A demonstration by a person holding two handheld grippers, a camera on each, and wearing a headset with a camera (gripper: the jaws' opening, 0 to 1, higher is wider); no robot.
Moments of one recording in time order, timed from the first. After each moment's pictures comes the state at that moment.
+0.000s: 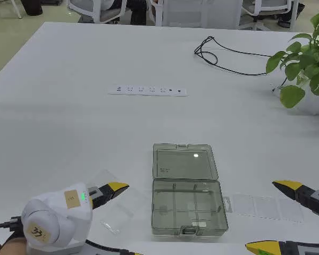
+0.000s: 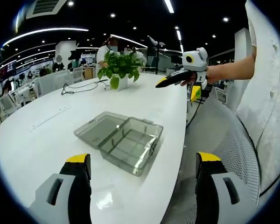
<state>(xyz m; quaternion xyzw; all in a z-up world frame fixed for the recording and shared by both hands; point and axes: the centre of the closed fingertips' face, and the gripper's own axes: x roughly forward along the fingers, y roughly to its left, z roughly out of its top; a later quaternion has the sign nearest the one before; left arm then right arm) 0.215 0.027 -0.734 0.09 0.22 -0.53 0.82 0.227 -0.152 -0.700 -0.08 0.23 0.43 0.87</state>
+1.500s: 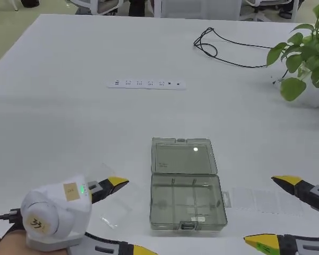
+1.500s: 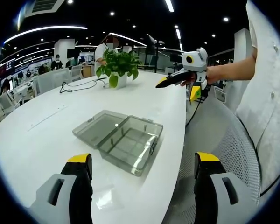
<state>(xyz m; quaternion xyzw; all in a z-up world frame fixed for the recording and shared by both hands) 0.216 0.024 -0.735 0.09 0.23 -0.53 0.81 0.227 -0.156 -0.703 -0.08 0.23 0.43 0.87</state>
